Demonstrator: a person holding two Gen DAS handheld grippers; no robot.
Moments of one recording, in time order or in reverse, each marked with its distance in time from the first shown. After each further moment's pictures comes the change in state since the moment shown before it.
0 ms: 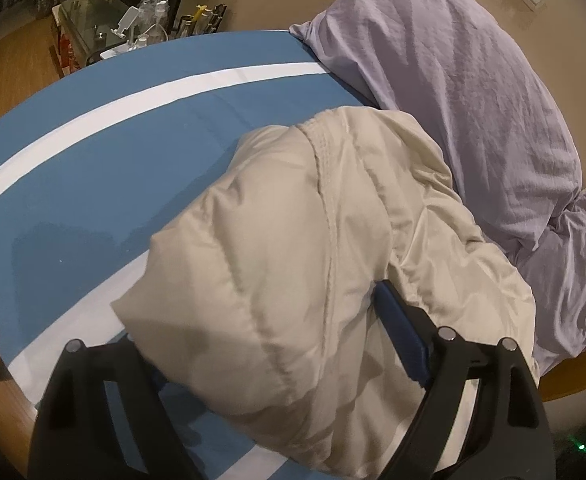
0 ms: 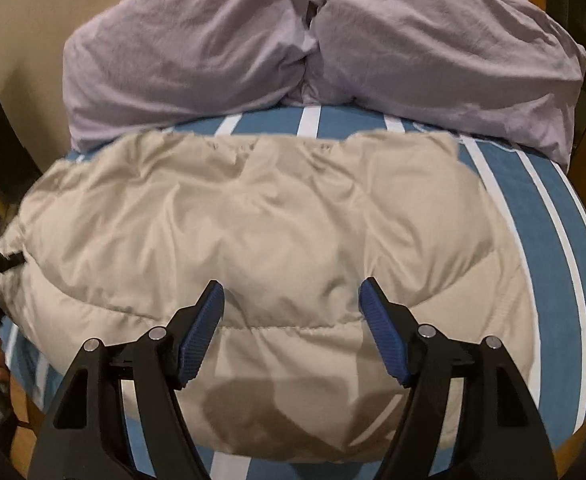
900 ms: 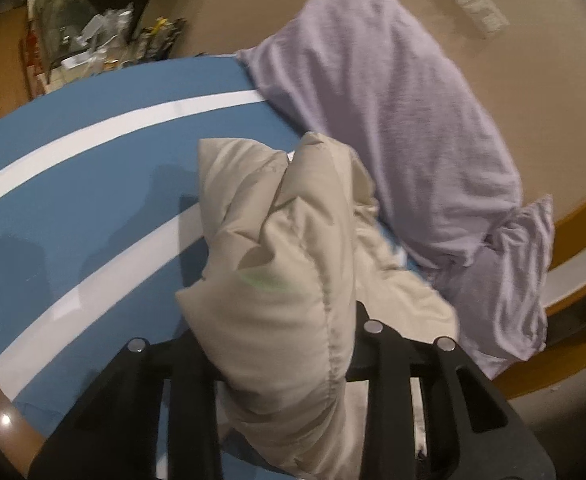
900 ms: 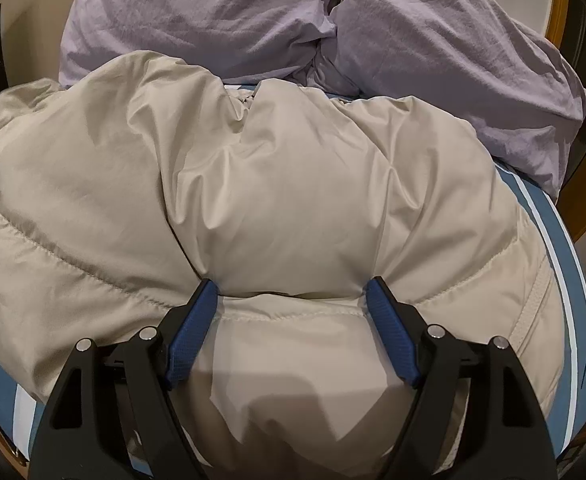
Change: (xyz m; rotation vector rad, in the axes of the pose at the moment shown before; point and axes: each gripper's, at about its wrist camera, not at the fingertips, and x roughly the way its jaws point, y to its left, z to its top) left arm -0.040 -0.033 0.019 -0.010 -0.050 -0.230; right arm 0.029 0.018 -0.028 -0.144 -0.037 -0.133
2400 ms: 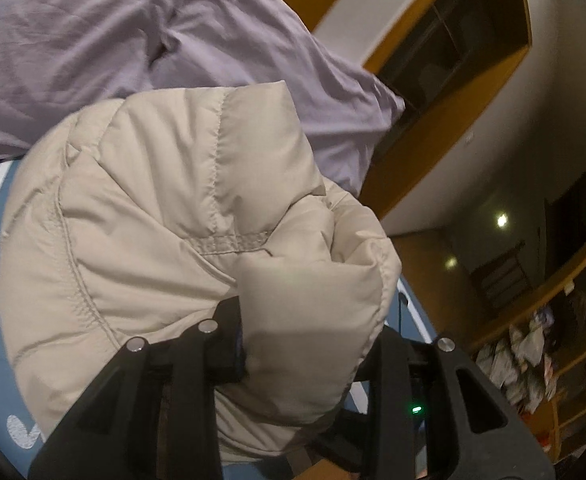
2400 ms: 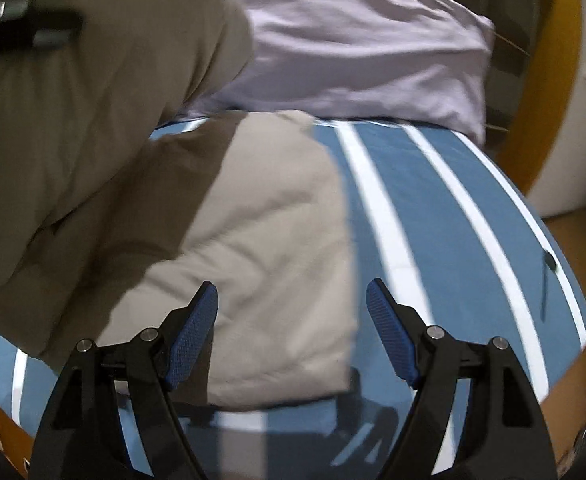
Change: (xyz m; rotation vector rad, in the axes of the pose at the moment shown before) left arm 0.044 -0.316 -0.206 0.774 0.401 -0.446; right arm -0.060 -0.127 -0.059 0.297 -0.057 -0.091
